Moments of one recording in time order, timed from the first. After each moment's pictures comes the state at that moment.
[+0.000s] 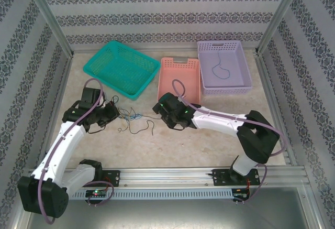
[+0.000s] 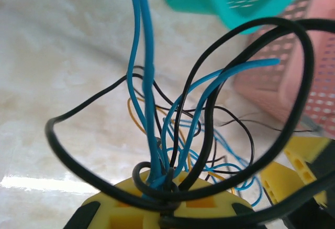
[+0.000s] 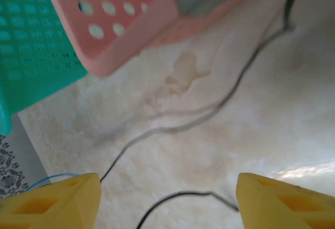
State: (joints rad) left arm -0.13 0.97 0.85 -0.84 0.28 -0.71; right arm 0.88 1.60 1.00 -0.27 0.06 1.56
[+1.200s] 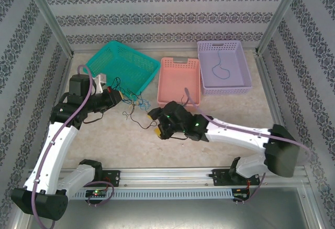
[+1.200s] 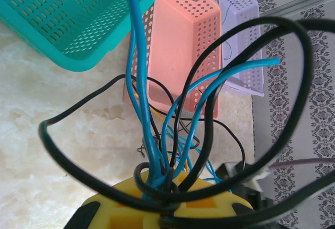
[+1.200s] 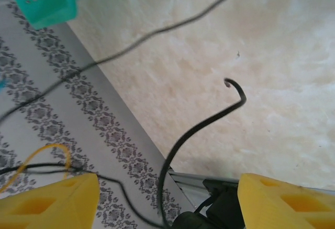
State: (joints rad) left arm -0.13 0.96 1.09 -0.82 0.47 -0.67; right arm 1.03 1.41 0.91 -0.15 -0.08 1.93
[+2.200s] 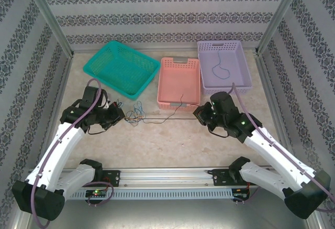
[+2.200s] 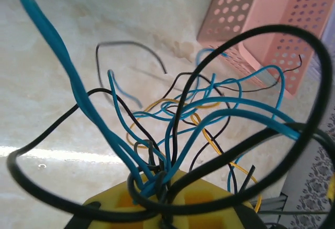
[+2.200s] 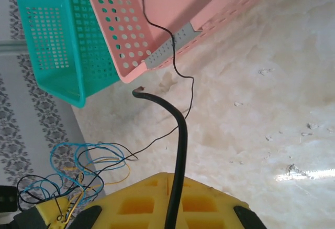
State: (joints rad) left arm -0.20 0.96 0.93 -0.97 0.33 -0.83; right arm 0.58 0.93 0.83 -0.66 -0.15 1.32
